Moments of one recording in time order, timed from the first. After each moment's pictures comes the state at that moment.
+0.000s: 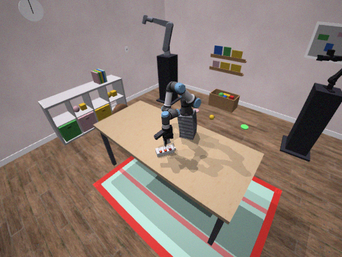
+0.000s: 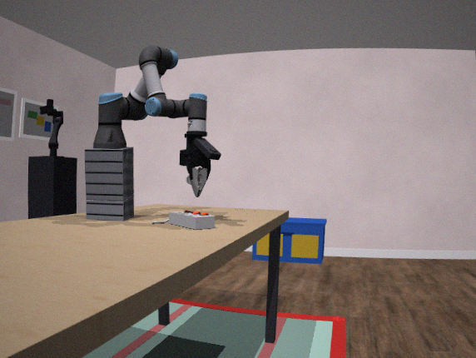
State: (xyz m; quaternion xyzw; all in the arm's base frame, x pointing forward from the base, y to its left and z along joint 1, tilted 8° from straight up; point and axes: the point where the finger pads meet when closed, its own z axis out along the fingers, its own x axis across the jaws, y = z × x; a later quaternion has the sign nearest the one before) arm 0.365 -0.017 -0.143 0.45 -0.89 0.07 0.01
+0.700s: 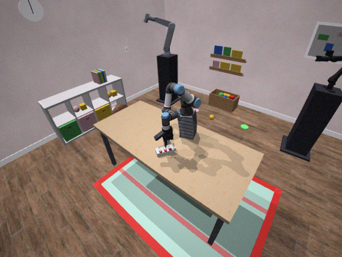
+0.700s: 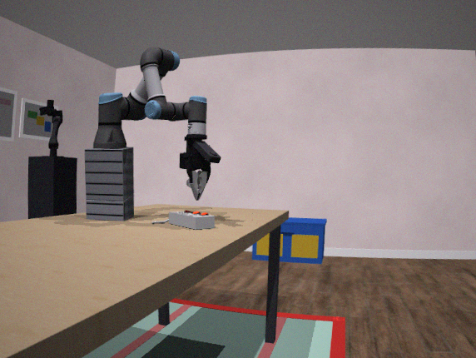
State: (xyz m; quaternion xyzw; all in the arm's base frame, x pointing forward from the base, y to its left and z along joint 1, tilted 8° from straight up) arm 0.365 -0.019 -0.154 0.45 -0.89 0.07 0.01
